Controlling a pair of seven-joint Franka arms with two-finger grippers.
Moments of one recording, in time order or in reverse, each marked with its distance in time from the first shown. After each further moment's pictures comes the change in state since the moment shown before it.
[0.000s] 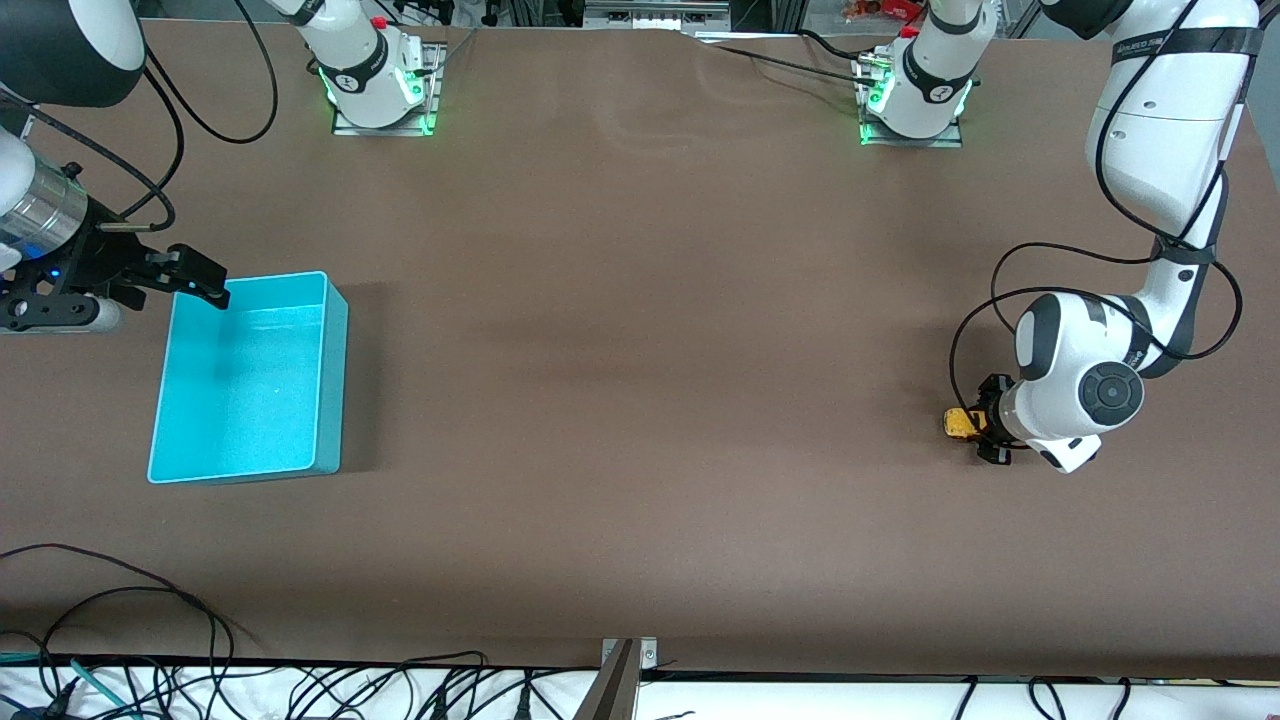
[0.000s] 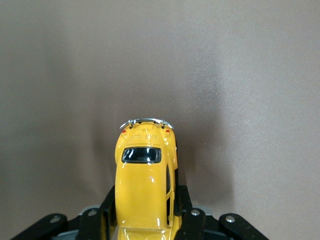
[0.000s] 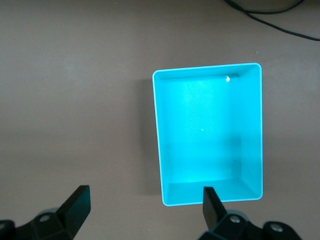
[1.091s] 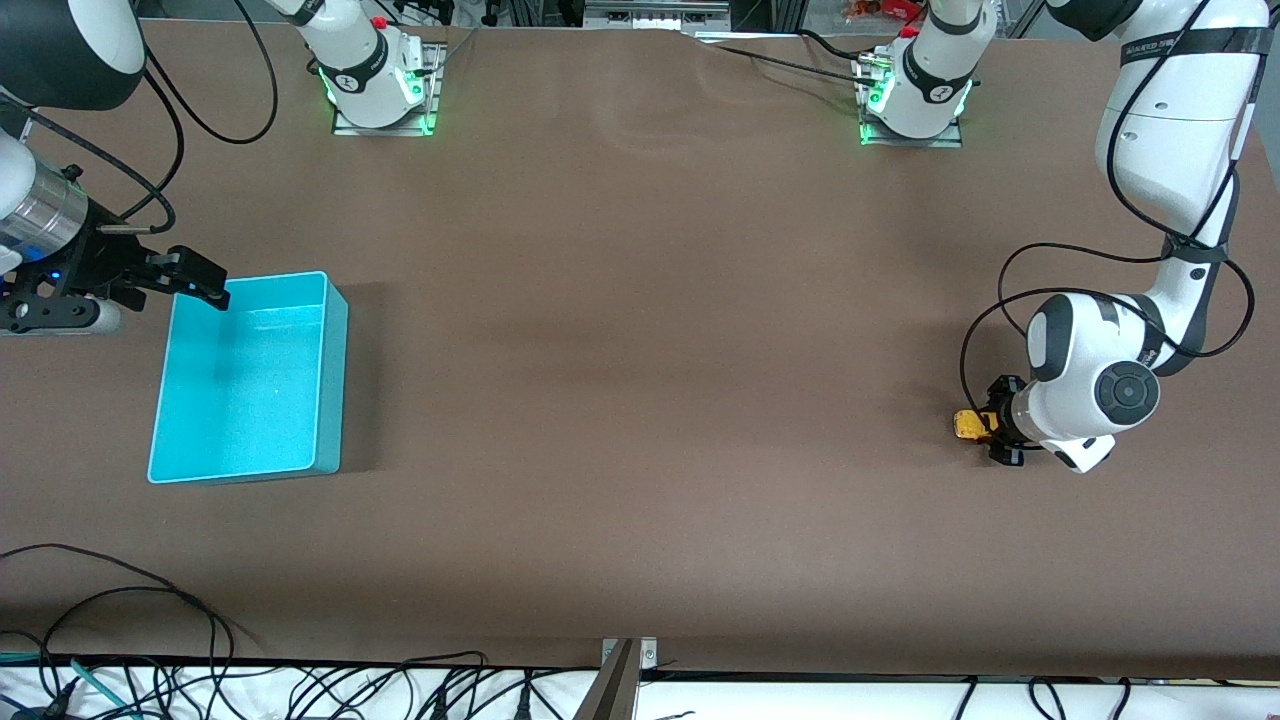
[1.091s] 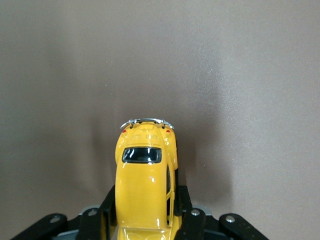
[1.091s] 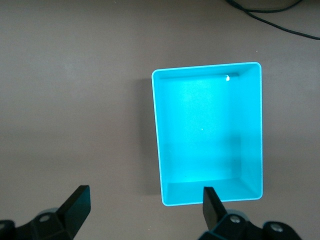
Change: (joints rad) left arm 0.026 0.002 0.000 0.002 0.000 0.010 -0.001; right arm -0.001 0.004 -0.001 0.000 0.000 0.000 0.000
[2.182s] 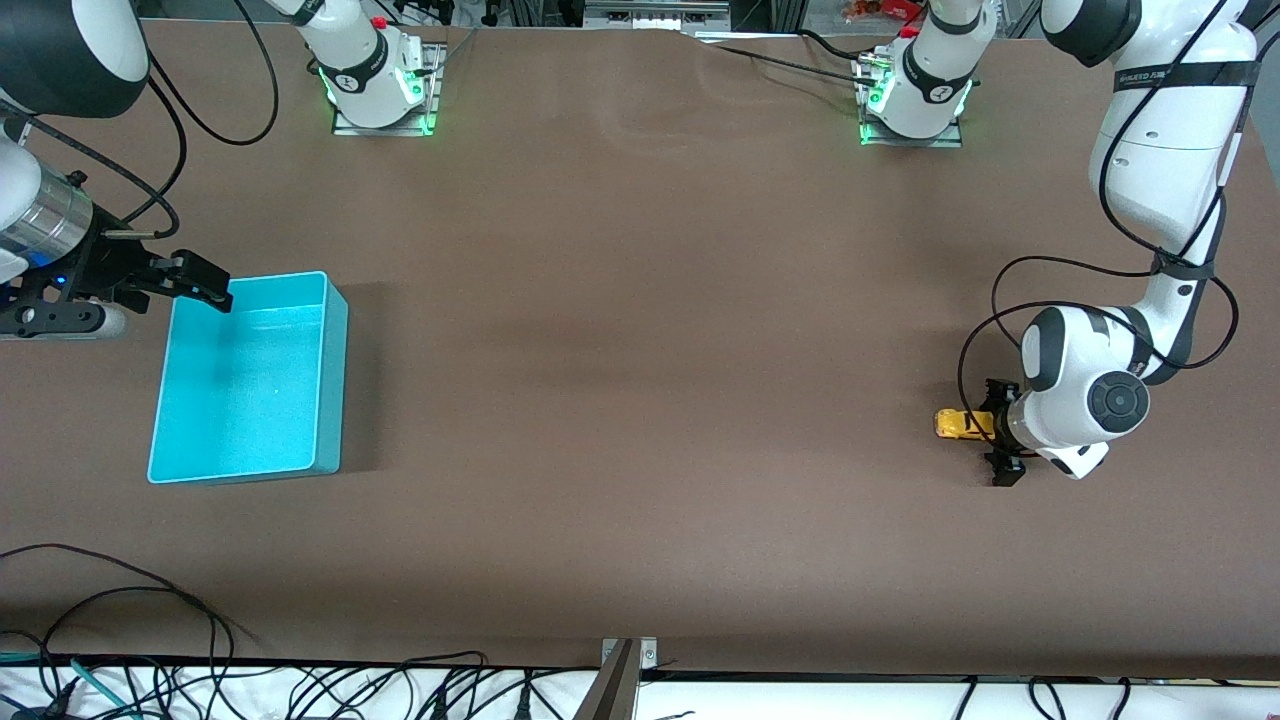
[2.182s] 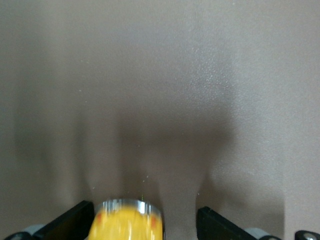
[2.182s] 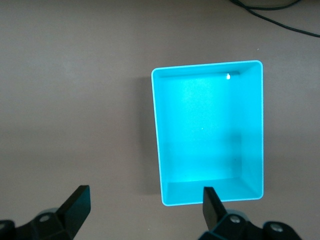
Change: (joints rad) left arm 0.012 0.072 0.005 0.033 0.000 0.058 -0.019; right arm 0.000 0.009 0.000 0.000 0.000 0.000 0.000
